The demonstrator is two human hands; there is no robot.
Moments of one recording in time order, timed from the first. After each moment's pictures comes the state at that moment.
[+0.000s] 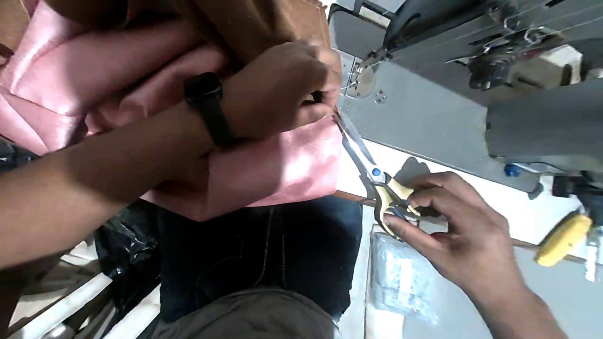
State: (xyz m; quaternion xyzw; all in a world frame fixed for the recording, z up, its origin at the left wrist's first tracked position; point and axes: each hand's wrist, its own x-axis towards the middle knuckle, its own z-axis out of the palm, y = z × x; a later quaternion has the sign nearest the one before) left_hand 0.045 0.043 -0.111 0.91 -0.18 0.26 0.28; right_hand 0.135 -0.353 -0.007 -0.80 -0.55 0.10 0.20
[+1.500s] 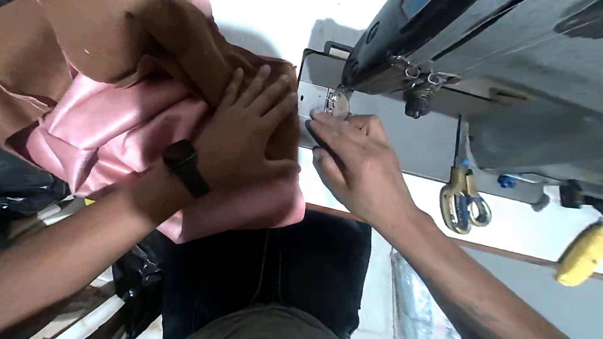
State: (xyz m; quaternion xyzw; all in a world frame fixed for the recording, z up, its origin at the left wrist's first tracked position) left_hand -0.030 -0.003 -0.032 0.99 0.08 0.05 0.13; right_hand 0.123 -0.212 -0.020 -0.76 -0.62 0.01 0.19
